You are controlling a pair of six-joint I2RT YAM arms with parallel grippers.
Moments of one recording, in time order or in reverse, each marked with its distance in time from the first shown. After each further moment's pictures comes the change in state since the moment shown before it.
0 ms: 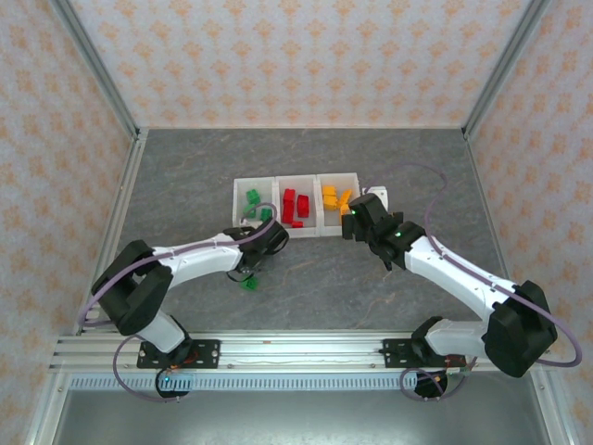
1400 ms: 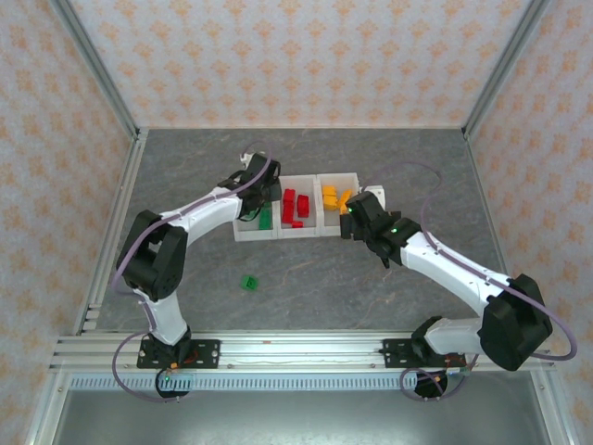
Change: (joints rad) left arm 0.269 0.256 0.408 0.314 0.041 0.269; right arm 0.000 0.043 0.029 -0.019 -0.004 -0.004
